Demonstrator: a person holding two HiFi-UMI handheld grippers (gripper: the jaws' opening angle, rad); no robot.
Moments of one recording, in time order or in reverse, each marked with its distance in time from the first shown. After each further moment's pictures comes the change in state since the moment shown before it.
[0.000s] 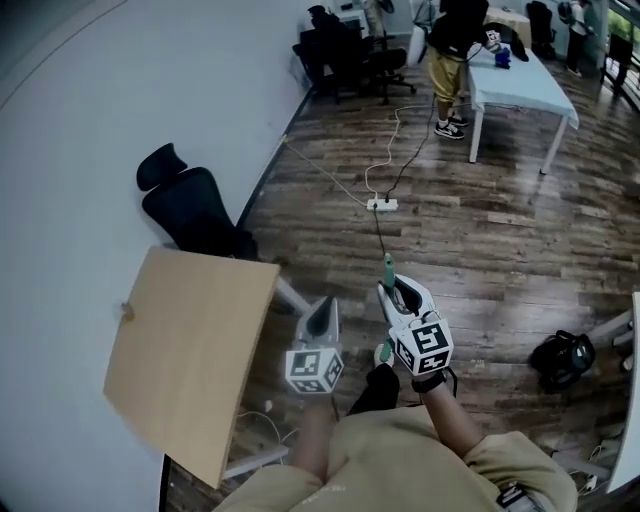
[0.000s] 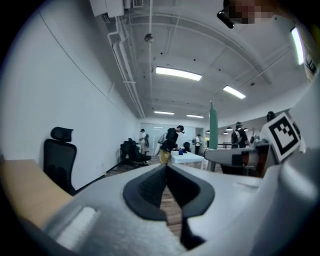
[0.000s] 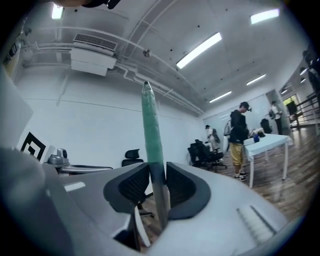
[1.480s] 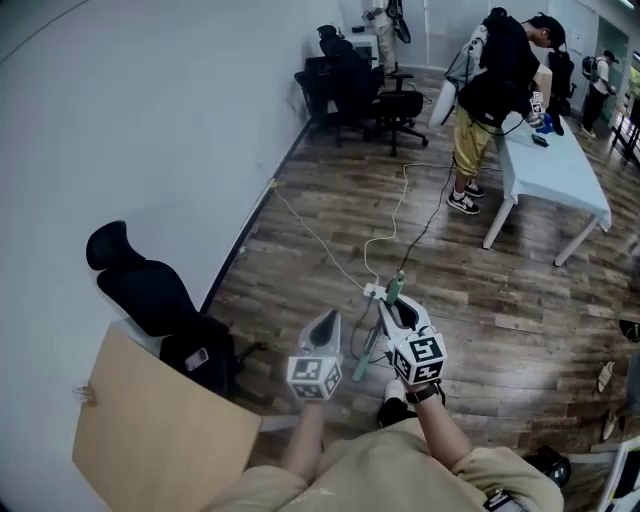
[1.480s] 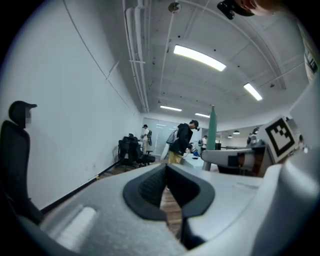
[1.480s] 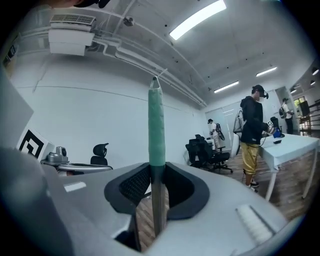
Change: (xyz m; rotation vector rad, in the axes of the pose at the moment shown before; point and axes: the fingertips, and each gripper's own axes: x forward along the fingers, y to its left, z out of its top) left arm 0.572 0.290 0.032 -0.073 0.030 -0.038; right arm 0.556 -0.328 0.021 -0.017 0.078 -0.020
